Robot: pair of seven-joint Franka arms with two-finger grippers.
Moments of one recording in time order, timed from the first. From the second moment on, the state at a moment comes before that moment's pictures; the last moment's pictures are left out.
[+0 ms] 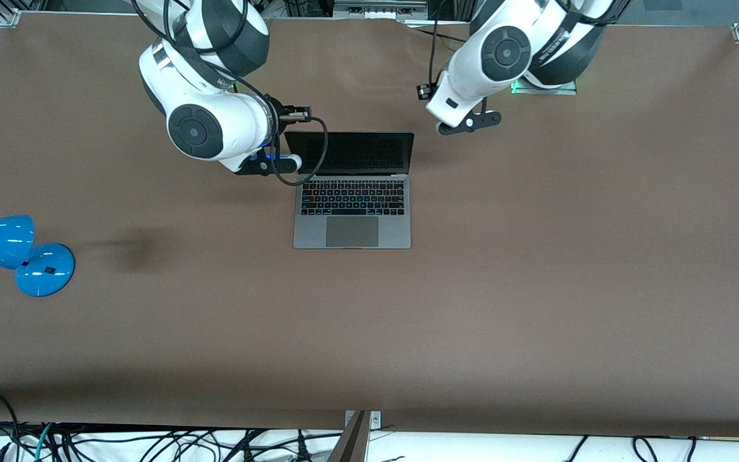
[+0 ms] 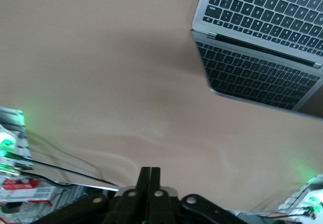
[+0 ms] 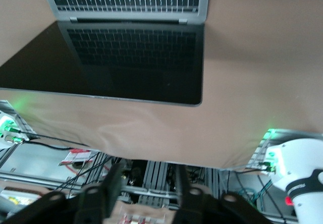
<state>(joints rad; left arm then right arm) -0.03 0.04 -0.67 -2.03 -0.41 1.76 -0.88 0.36 0.30 0.19 -1.63 0.42 1.41 0.51</state>
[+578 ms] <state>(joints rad) -0.05 0.21 -0.71 -2.03 -0.44 1.88 -0.92 0.41 0.39 0.20 -1.68 0.42 1.42 0.53</state>
